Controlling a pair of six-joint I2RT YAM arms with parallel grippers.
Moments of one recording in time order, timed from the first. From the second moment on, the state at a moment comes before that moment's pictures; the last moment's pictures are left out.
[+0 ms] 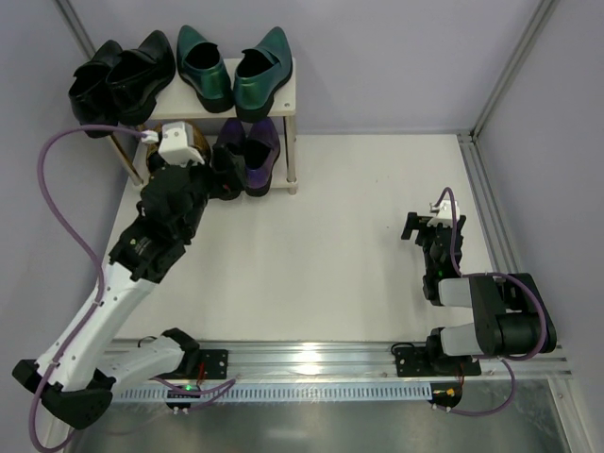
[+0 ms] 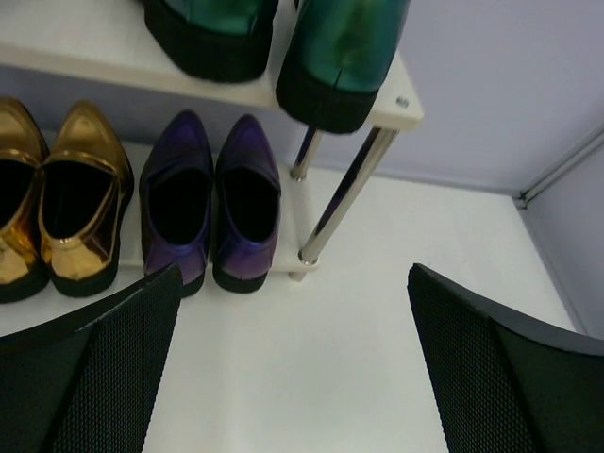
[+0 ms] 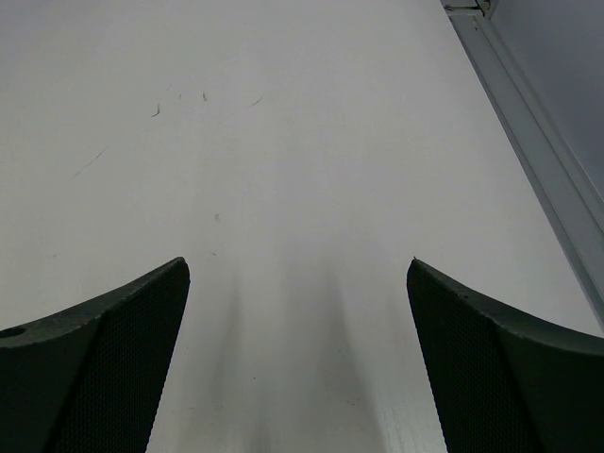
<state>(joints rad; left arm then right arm) -0.58 0.99 1.23 -0.36 -0.45 -0.34 0.03 1.38 0.20 1.06 0.15 -0.02</state>
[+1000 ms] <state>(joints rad) -0.38 1.90 2.48 -0.54 -0.65 -0.22 0.03 1.38 0.20 1.06 0.15 -0.02</state>
